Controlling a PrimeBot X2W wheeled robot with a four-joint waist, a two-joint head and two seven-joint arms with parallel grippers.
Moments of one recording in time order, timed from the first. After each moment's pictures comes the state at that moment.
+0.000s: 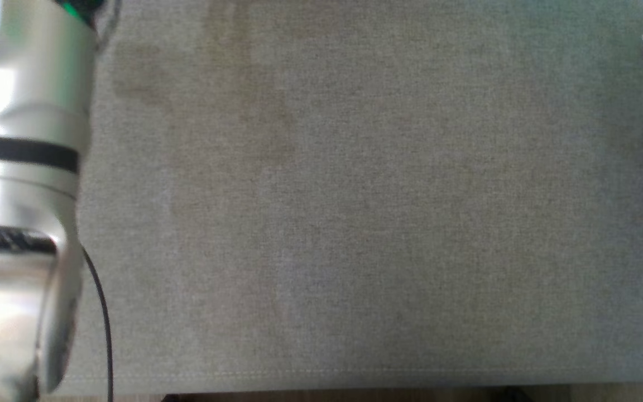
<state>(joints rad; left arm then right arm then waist) -1.35 0.10 -0.26 0.96 -0.54 -0.07 -0.20 -1.42 -0.46 0.87 0.82 0.35 0.13 -0.20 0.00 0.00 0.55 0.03</state>
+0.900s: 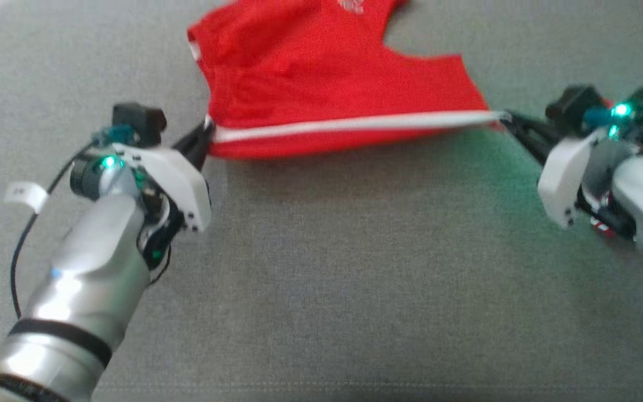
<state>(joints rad) -0.79 0.22 -0.71 0.89 -0.62 -0.13 -0.10 -0.99 -0.63 1.29 0.68 0.73 0.13 -0.04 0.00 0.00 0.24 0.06</state>
